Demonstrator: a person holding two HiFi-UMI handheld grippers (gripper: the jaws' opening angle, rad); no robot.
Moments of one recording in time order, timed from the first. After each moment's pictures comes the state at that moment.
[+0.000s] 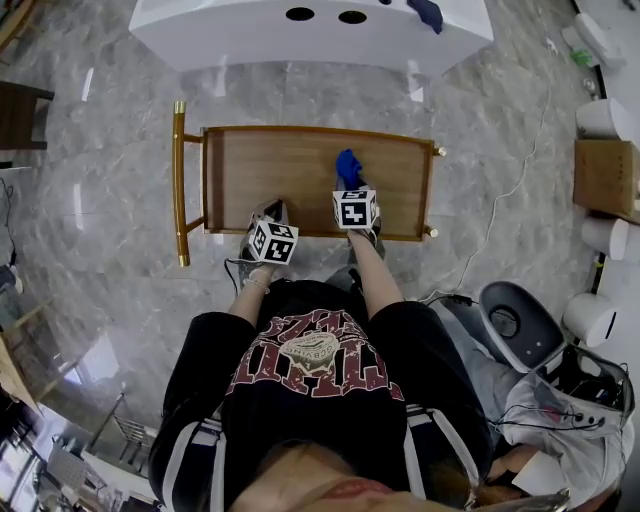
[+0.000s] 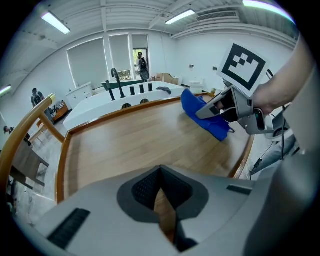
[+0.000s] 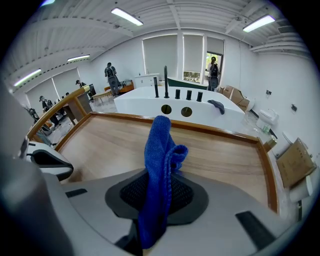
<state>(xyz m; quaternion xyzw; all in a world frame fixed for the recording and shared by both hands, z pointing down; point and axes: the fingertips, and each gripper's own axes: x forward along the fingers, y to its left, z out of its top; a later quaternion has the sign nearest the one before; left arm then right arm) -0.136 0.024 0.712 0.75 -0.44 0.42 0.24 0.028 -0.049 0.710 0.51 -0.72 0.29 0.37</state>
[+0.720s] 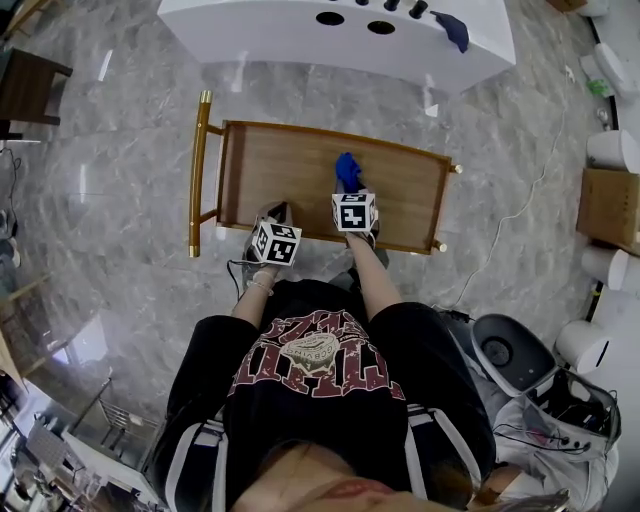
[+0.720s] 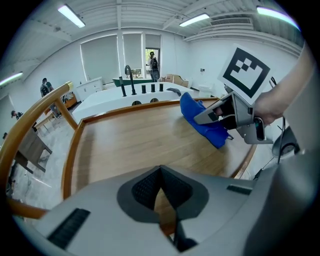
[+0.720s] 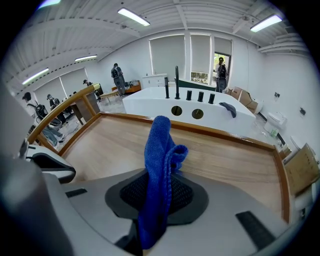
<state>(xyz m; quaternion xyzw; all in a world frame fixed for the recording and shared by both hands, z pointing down) -0.166 0.021 0.707 0.73 -0.48 0.40 0.28 -0.022 -0.063 0.709 0.48 -0.74 0.28 0.37</state>
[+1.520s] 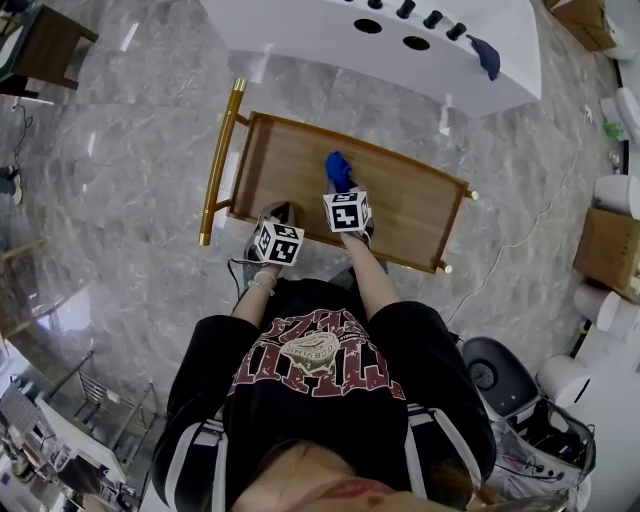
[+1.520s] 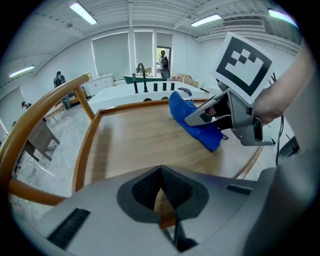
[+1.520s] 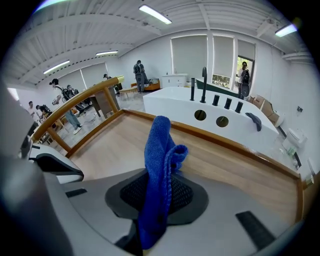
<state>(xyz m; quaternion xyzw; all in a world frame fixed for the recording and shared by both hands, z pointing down) -0.205 0.028 0.706 0.70 -0.52 0.39 0.30 -0.106 -0.071 0.706 0.39 -0.79 0.25 0.39</state>
